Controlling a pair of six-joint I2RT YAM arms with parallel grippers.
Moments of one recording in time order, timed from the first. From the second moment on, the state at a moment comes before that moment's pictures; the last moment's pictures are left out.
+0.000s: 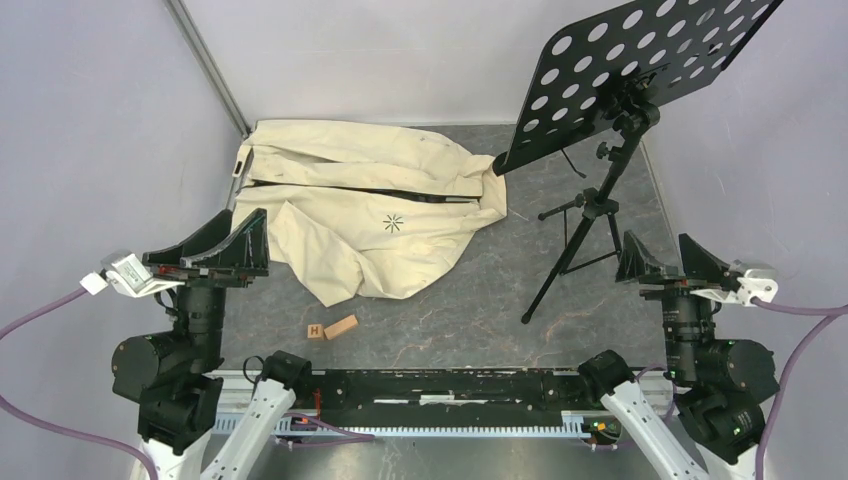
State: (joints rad) left arm -0.32 0.27 1.00 -0.25 -0.21 -0.48; right arm 0.46 0.14 0.86 -0.37 0.46 0.05
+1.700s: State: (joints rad) left arm -0.32 0.34 0.92 -0.26 -0.15 -0.48; right arm 0.46 0.32 0.22 -0.37 0.36 0.53
